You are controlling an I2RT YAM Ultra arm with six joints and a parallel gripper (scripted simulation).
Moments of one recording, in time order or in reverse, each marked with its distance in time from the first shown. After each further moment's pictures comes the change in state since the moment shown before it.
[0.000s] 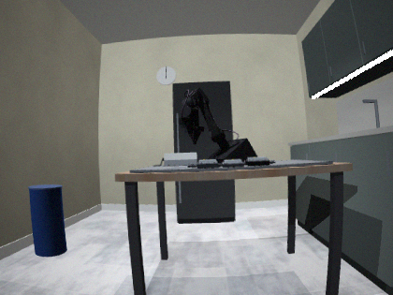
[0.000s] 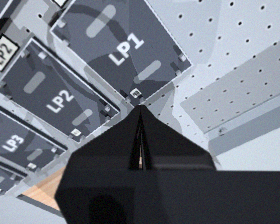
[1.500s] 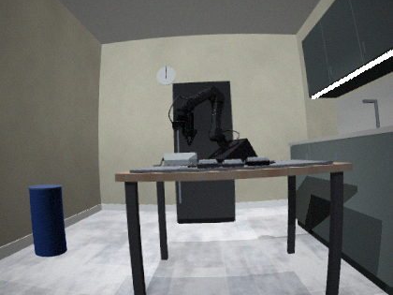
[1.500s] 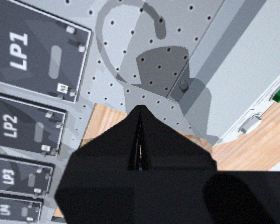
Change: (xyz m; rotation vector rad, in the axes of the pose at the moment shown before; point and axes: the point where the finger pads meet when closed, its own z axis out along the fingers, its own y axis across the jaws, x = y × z) arm 0.061 -0.098 0.004 0.046 0.007 0.466
